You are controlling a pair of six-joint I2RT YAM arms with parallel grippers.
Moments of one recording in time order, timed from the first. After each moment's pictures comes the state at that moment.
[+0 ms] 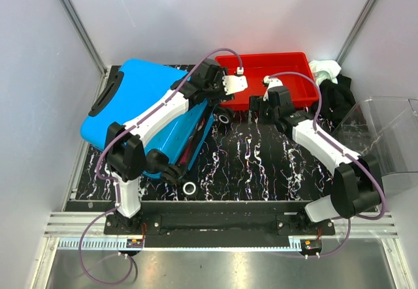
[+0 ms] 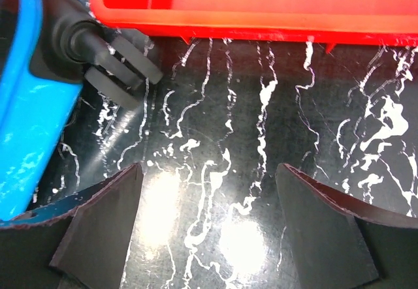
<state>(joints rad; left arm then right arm) -0.63 1.90 1.75 -0.46 0.06 0.84 0.38 1.45 1.04 -0.25 0.04 0.27</state>
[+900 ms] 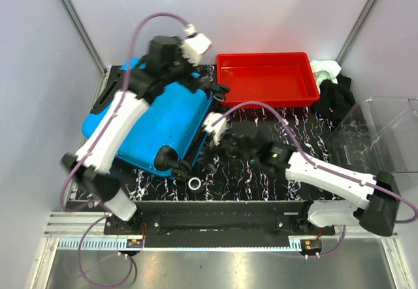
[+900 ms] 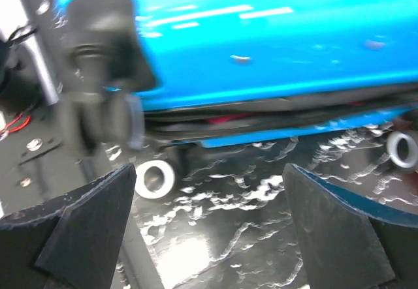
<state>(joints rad) -0.54 1.66 1.93 -0.70 0.05 0.35 0.98 1.21 0.98 -0.14 -0.09 -0.02</state>
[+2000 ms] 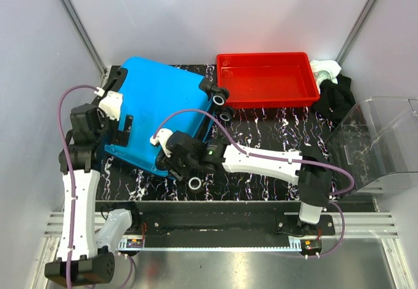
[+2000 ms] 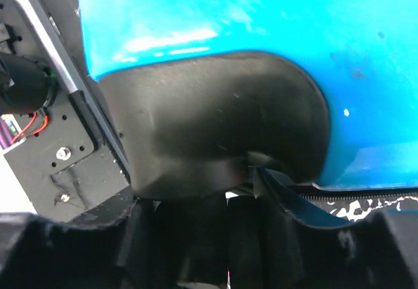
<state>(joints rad) 0.09 0.86 1.08 -0.82 0.02 0.37 1.23 1.79 1.50 -0.44 0.07 0.15</state>
